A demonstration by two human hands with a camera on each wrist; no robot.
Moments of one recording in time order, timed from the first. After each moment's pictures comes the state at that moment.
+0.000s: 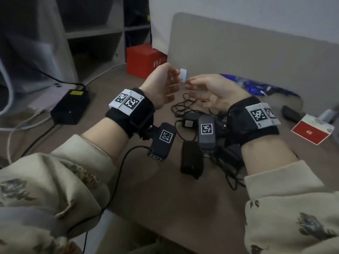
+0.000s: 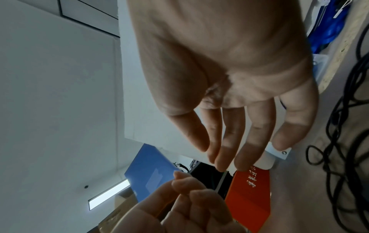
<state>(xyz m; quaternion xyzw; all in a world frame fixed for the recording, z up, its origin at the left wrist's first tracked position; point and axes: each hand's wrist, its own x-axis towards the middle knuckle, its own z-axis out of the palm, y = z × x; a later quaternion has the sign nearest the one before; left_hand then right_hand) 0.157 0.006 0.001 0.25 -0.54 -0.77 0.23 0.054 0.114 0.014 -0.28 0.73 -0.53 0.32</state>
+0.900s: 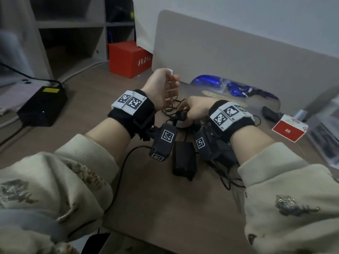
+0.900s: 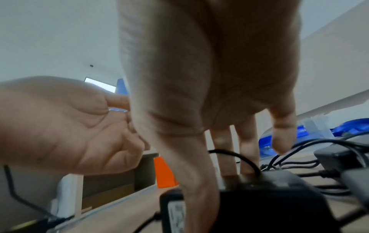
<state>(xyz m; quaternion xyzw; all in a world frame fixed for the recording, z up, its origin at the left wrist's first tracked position) 0.128 0.008 -0.018 0.24 -0.52 -0.80 0.19 0.031 0.104 -0.018 -0.43 0.89 0.01 0.16</state>
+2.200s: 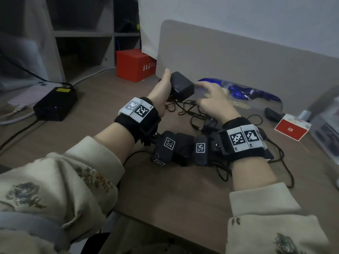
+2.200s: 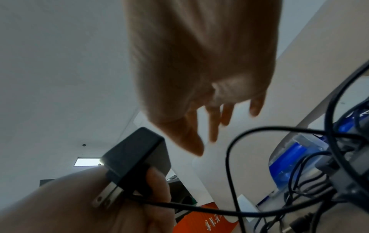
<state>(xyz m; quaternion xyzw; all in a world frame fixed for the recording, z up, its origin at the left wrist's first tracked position) 0.137 0.031 -0.035 0.25 -0.57 -0.74 0.25 0.049 0.151 -0.030 -0.40 0.86 -0.32 -0.03</state>
